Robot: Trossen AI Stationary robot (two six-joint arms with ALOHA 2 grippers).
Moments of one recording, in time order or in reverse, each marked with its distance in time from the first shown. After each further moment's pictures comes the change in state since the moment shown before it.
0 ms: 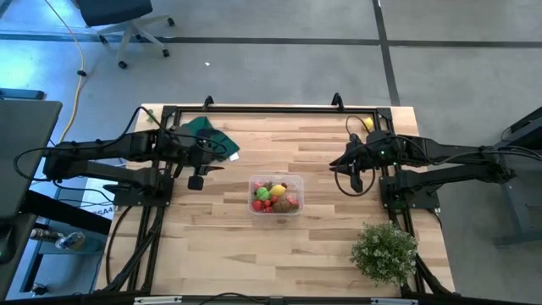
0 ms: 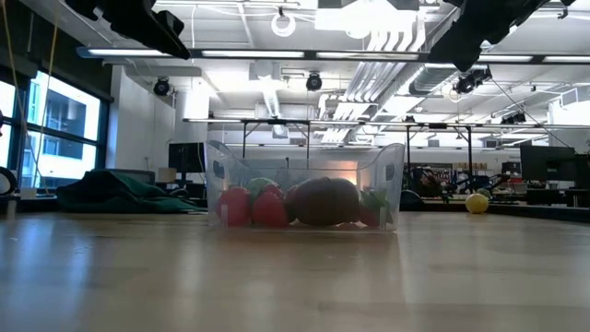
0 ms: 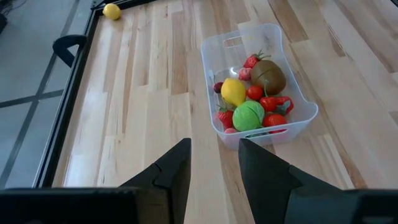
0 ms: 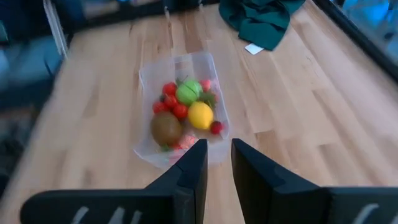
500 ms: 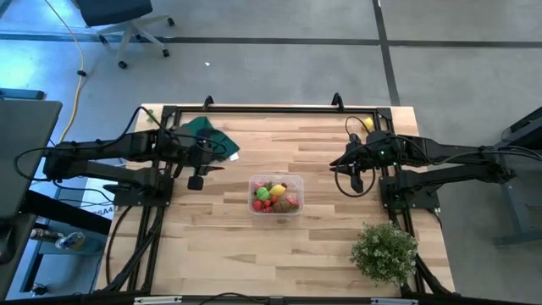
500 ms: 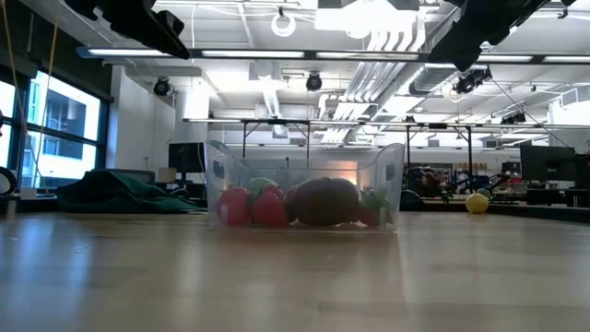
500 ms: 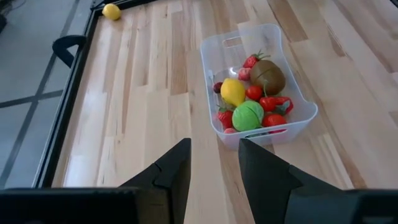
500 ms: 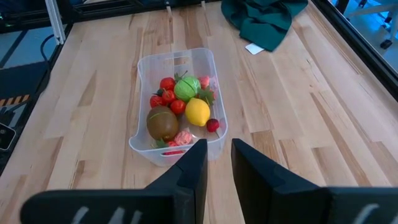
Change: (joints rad) left arm 0.000 0.000 0.000 0.000 0.000 0.000; right arm 0.000 0.000 0.000 -0.007 0.000 -0.036
